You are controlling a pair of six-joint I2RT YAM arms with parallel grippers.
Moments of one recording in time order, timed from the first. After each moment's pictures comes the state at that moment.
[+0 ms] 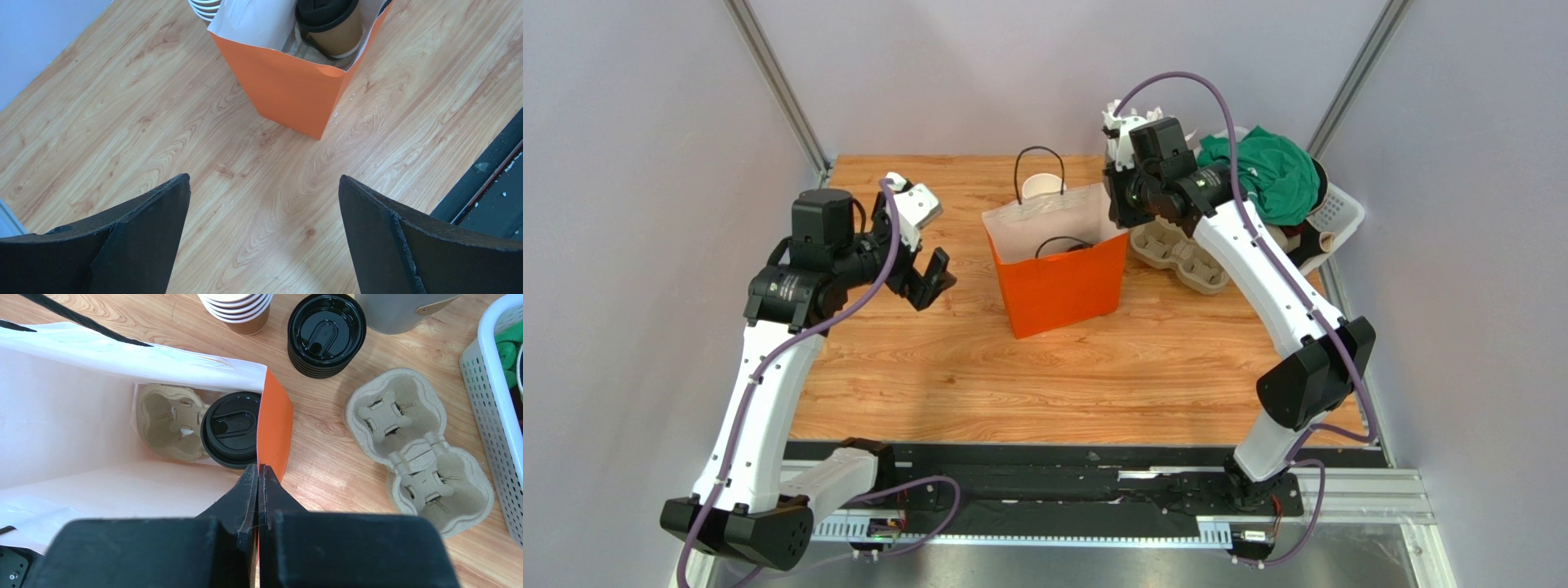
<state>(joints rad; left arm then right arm) -0.17 1.05 1.33 -0.86 0.52 0.44 0.48 1.70 1.83 -0.86 -0.02 0.11</state>
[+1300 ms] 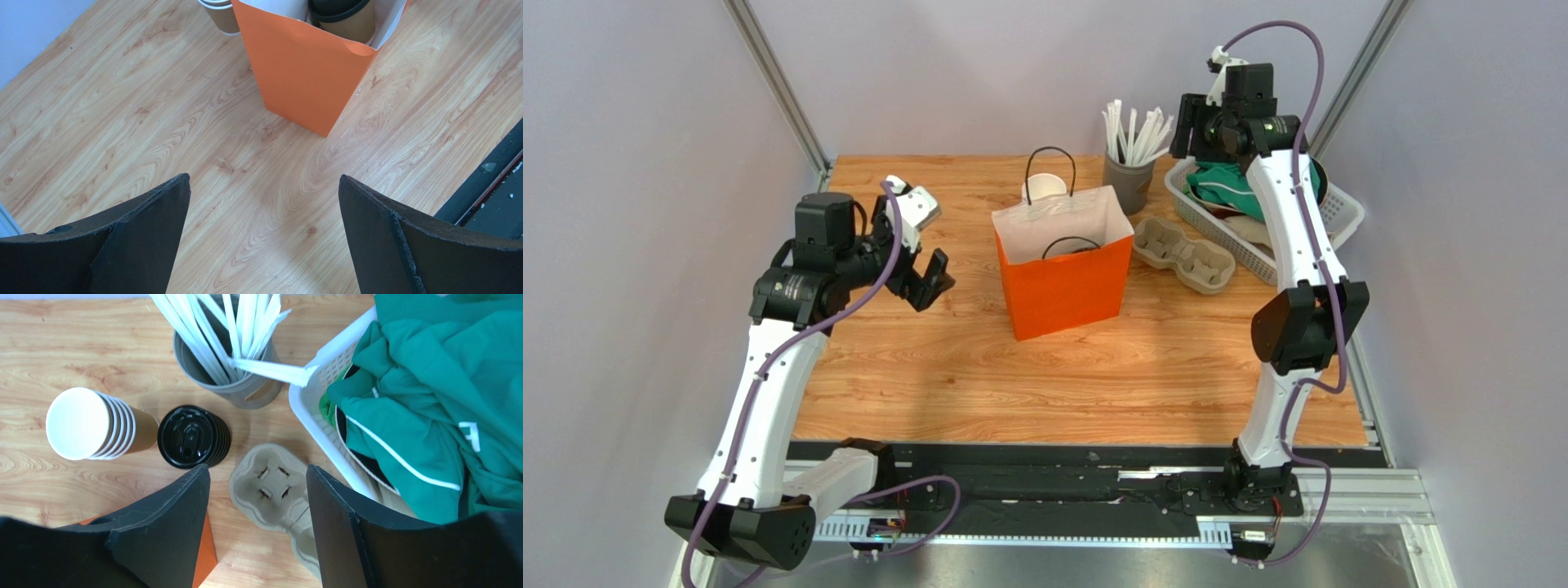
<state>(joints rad) -0.15 1.05 1.29 -0.83 0.52 0.44 0.11 1.97 2.19 -0.84 -0.08 0.16</state>
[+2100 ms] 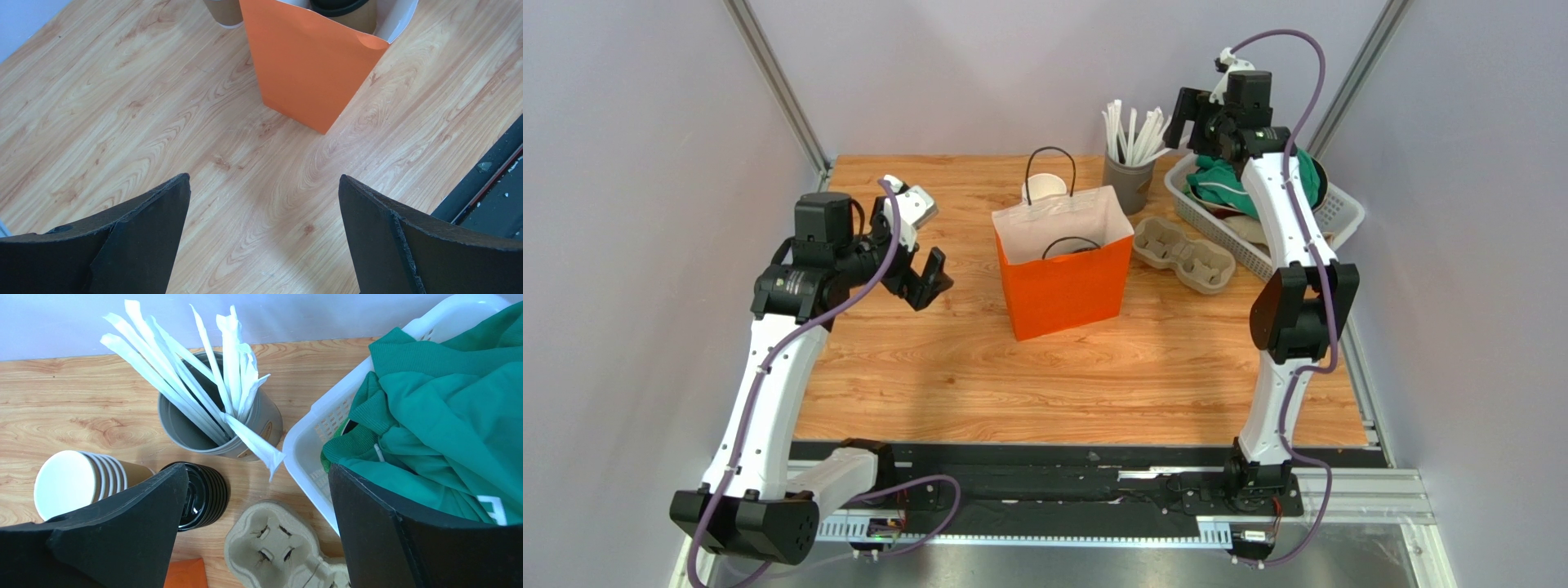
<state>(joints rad) -0.12 1.07 1.27 -0.83 0.55 0.44 0.06 2.04 2.10 -0.56 -0.12 0.22</state>
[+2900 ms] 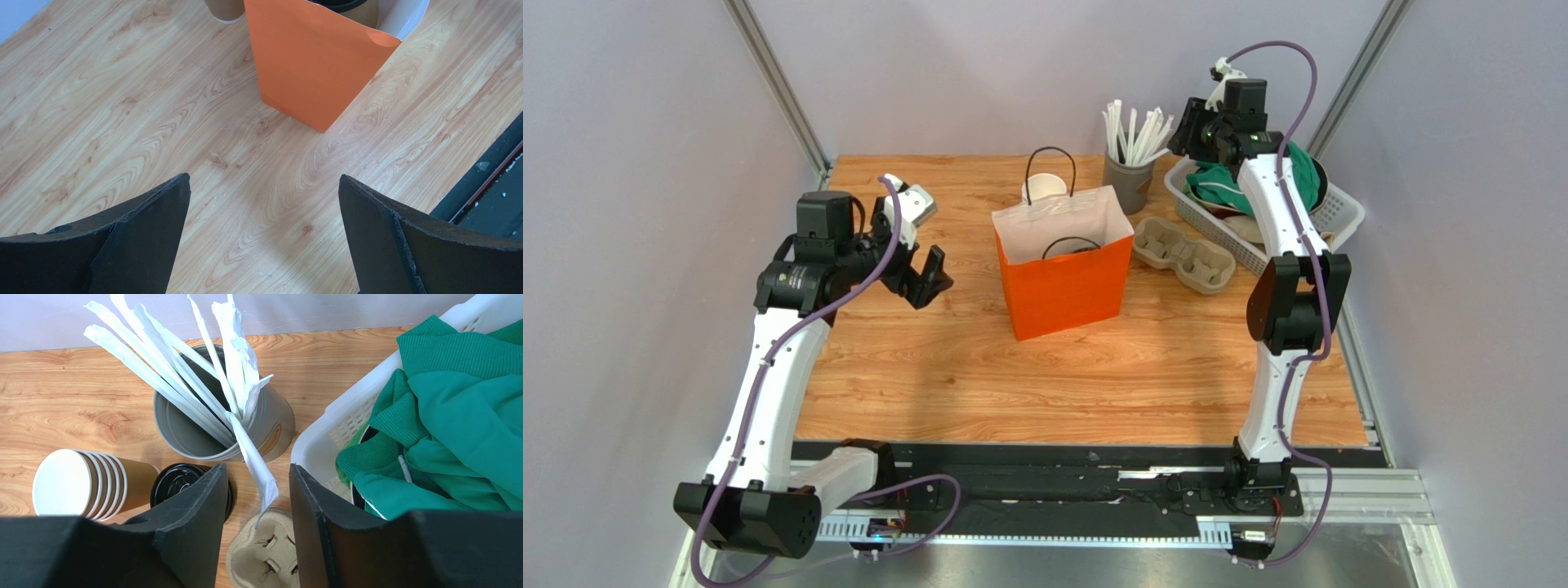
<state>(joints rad) -0.10 1.09 1.26 -0.83 0.58 0.44 0.04 2.12 2.10 -0.51 -0.21 0.24</state>
